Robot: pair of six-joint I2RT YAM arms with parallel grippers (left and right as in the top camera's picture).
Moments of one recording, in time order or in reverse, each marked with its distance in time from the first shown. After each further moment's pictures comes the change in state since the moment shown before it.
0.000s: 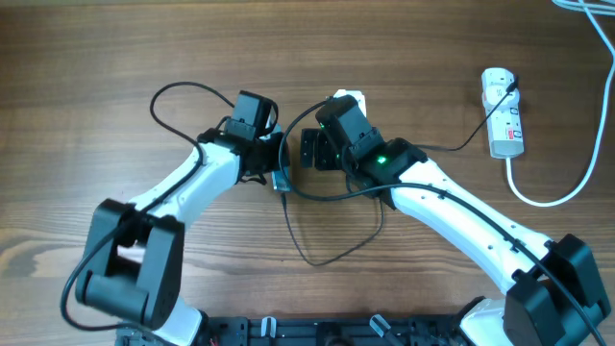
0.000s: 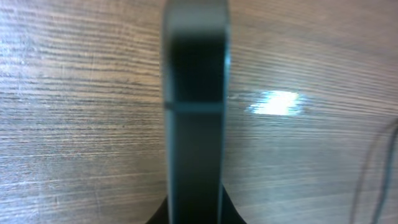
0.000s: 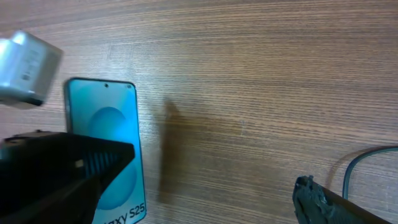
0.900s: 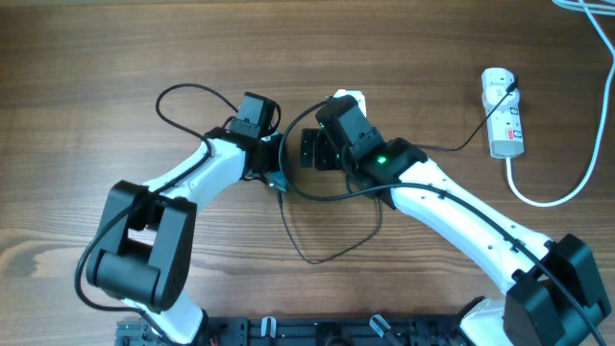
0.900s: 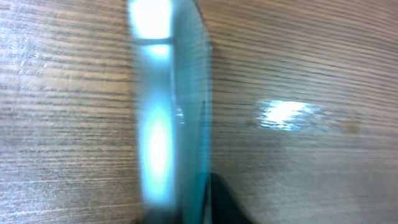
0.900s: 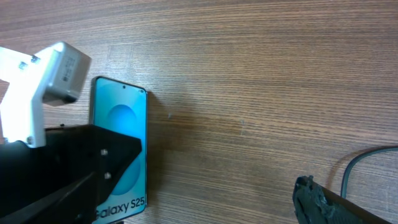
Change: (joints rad) left arm 0.000 0.079 0.010 0.030 -0.043 0.000; right arm 0.000 0.000 0.000 0.000 0.000 0.000
